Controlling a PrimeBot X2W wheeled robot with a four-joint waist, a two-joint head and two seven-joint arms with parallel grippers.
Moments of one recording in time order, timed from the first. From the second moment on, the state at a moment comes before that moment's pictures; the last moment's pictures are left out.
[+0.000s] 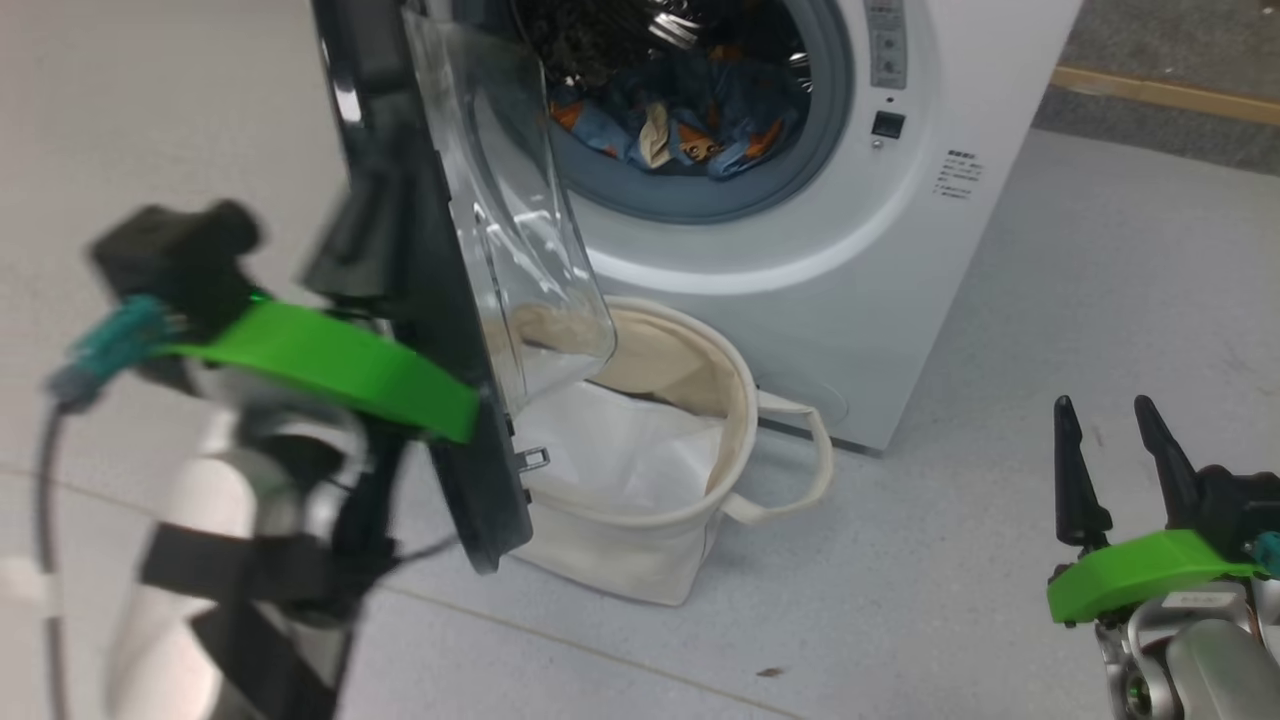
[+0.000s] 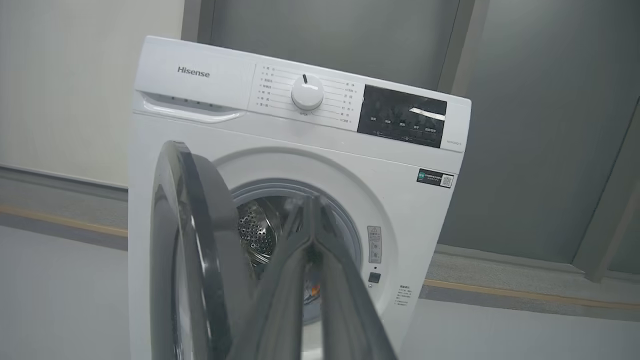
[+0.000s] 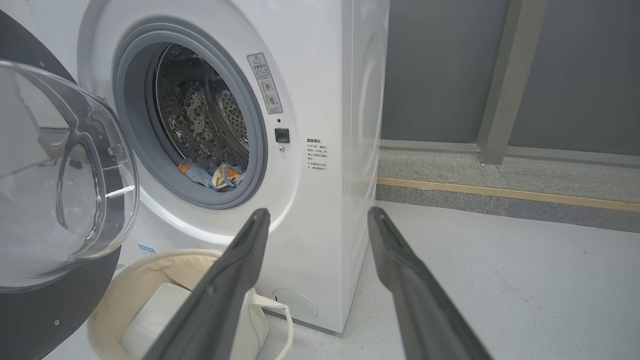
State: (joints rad) left arm -0.55 0.14 -0.19 -0.14 -0.45 0.07 0.22; right arm -0.19 -0.27 0.09 0.29 0.33 0.13 -0.25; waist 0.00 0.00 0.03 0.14
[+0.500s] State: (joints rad) left arm -0.40 0.05 -0.48 -0.07 -0.48 0.25 0.28; right arm -0.20 -0.27 0.09 0.28 0.33 0.13 -0.25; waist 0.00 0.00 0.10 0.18
